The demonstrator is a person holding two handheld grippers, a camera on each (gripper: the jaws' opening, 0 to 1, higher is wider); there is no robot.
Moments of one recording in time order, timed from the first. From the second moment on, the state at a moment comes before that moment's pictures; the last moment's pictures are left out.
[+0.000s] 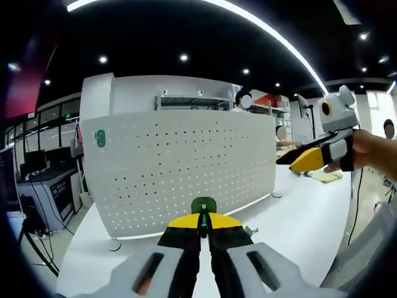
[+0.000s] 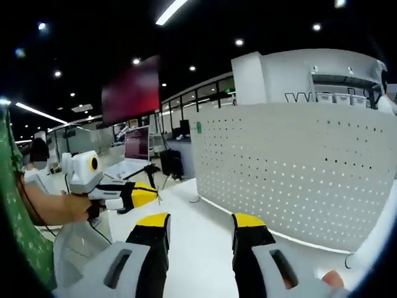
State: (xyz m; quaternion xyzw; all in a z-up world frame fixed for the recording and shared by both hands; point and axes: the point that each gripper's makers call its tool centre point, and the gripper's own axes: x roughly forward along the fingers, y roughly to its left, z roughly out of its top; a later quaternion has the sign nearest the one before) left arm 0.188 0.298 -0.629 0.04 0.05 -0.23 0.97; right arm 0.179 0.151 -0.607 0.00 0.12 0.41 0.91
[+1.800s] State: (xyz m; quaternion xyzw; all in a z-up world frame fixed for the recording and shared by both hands) left arm 0.309 0.366 -0.506 0.02 -0.07 -0.12 0.99; right arm 0.191 0.115 -0.606 0.03 0.07 0.38 0.92
